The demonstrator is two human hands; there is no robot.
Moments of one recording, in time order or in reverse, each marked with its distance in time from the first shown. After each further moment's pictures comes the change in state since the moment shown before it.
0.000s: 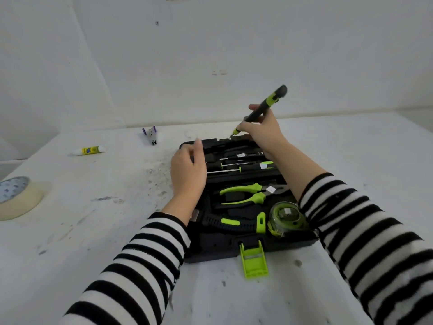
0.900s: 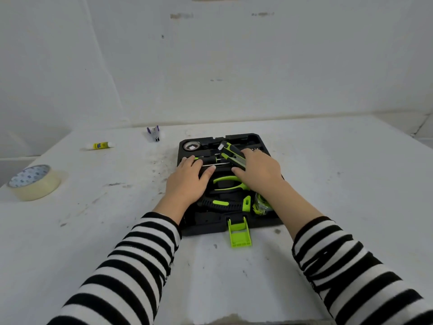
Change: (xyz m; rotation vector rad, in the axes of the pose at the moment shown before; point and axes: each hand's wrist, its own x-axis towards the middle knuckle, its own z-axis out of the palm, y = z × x) left_hand -0.042 -0.010 -0.034 0.620 -0.454 0.181; right_hand -0.117 0.012 -0.010 -1.282 -0.052 -0.170
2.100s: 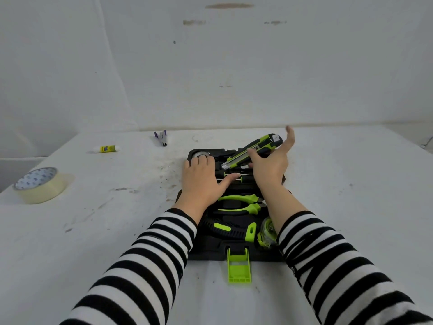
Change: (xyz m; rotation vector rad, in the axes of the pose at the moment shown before) left_hand 0.015 0.013 -0.001 0.352 0.200 0.073; right_hand 0.030 -0.014 0.017 1.064 0.439 0.464
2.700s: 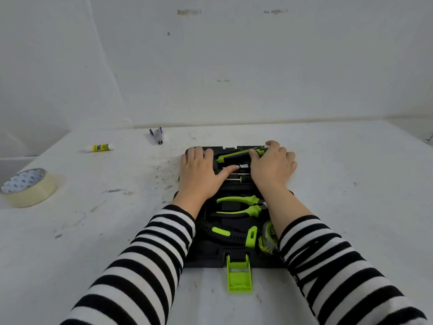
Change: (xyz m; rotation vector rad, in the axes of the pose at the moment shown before) left_hand 0.021 -0.003 0.018 -0.106 0.079 -0.009; right_hand 0.014 0.013 0.005 -0.801 0.035 -0.148
